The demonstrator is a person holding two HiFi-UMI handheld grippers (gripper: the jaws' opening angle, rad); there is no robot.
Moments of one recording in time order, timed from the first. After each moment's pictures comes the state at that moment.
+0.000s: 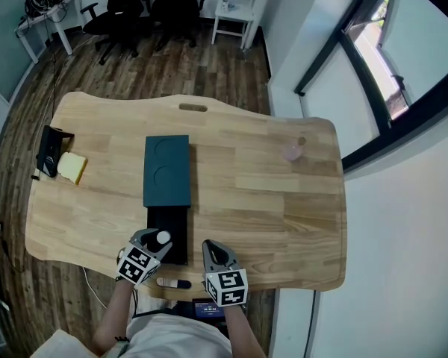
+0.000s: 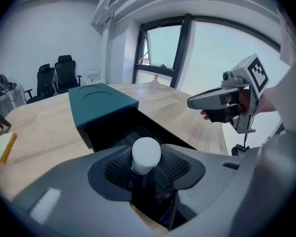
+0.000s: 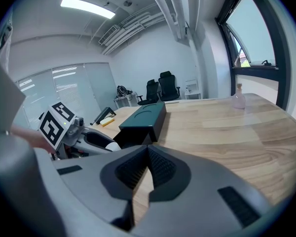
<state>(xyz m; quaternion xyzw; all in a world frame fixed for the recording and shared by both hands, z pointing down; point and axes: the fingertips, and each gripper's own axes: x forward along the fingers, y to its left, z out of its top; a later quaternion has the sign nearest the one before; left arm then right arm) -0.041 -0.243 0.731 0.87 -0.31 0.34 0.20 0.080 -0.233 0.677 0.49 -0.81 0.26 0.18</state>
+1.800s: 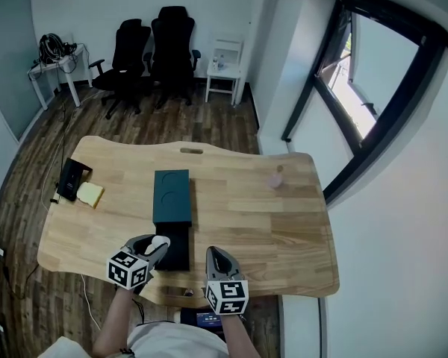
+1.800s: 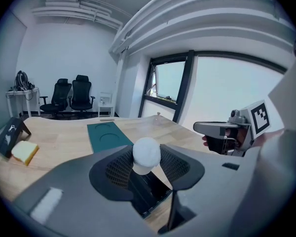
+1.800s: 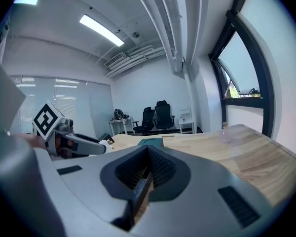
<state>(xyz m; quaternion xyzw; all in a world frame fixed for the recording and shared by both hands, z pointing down) -0.057 -0.226 0.579 0.89 -0.38 0.18 0.19 0.092 -0.198 0.550 0.56 -0.81 0.15 0.07</state>
